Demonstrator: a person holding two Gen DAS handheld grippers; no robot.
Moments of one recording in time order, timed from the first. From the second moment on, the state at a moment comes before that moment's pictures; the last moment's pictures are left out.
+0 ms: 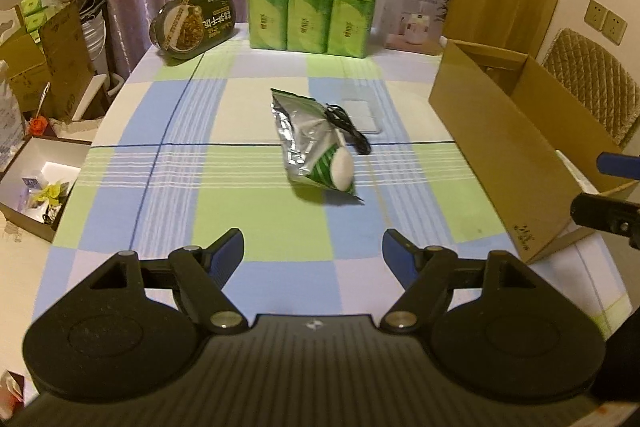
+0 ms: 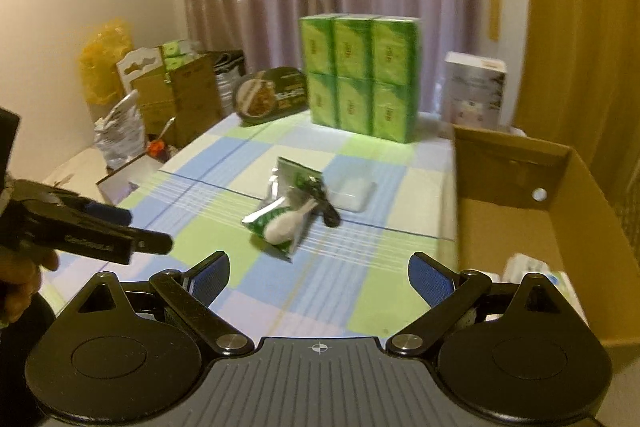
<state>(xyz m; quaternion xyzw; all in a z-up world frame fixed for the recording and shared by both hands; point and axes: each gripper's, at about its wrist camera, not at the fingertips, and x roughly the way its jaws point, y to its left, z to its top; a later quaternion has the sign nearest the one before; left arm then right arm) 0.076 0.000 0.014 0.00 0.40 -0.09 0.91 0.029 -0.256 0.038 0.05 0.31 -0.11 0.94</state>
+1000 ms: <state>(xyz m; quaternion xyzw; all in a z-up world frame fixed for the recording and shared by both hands) 0.231 0.040 -0.069 -0.05 0.41 -0.13 0.90 0.186 -0.304 -0.069 0.14 0.38 -0.07 0.91</state>
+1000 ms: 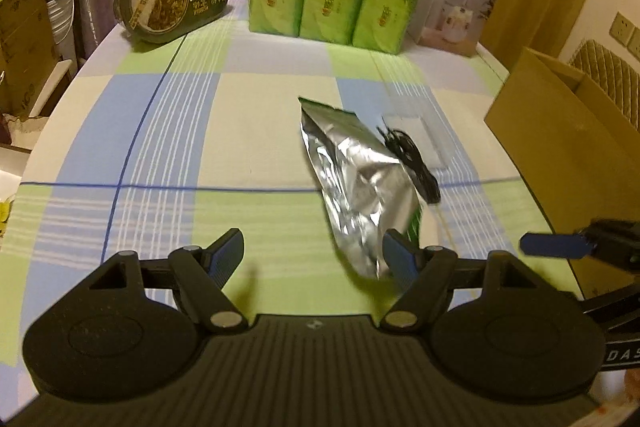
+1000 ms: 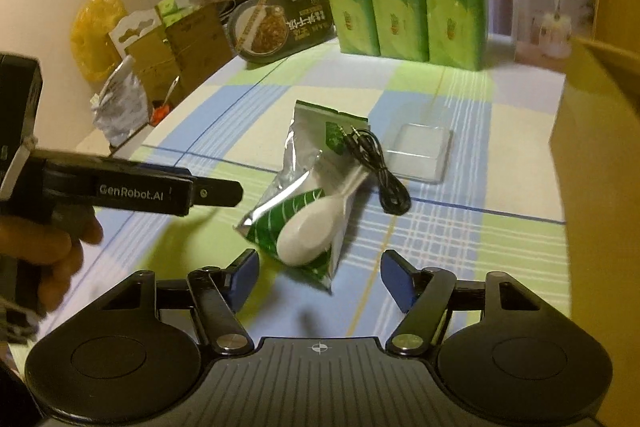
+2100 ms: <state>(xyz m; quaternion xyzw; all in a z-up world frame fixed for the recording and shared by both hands) 0.244 0.013 -0.082 -0.07 0.43 -0.17 0.88 0.178 -0.322 -0.092 0.08 0.44 -0.10 0.89</state>
